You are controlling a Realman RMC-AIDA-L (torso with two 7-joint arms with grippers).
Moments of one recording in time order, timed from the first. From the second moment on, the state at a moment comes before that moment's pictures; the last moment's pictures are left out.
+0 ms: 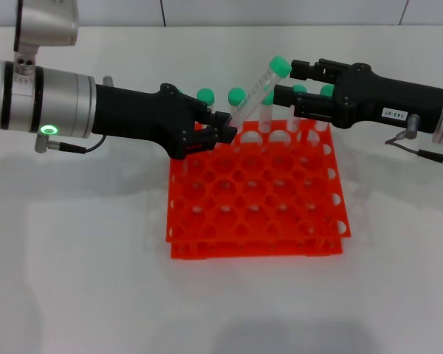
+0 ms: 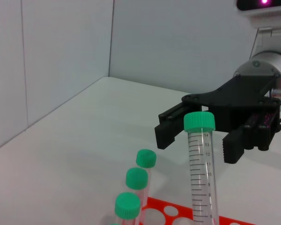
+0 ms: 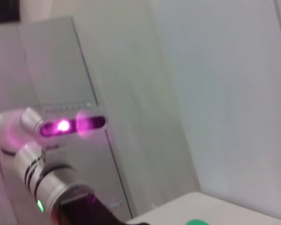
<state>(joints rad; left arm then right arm) -0.72 -2.02 0.97 0.66 1.95 1.48 -1.49 0.61 2.02 -1.13 -0.52 -1.36 -1.39 1.34</state>
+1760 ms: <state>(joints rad) -0.74 -2.05 0.97 0.66 1.95 1.44 -1.48 0.61 2.03 -1.59 -0.30 -0.64 -1.41 1.07</state>
